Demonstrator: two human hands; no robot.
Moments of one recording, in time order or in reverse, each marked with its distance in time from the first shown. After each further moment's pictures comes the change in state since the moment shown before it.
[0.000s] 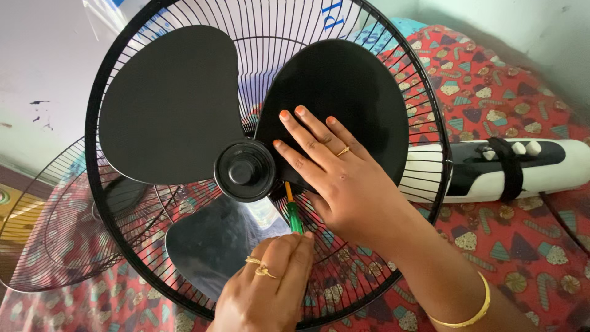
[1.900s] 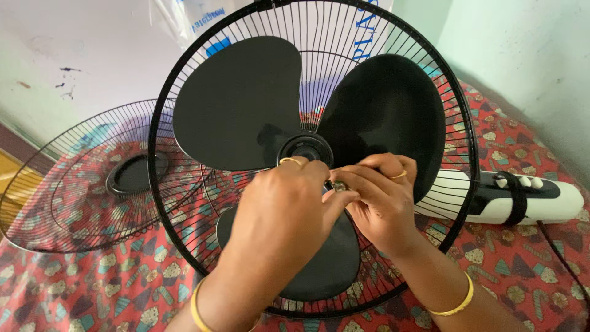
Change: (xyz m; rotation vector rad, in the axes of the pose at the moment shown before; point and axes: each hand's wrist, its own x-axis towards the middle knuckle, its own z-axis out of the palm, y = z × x) left_hand 0.057 -0.044 -0.044 -0.170 -0.049 -0.255; right_hand -0.007 -0.021 0.031 -0.082 0.494 -0.116
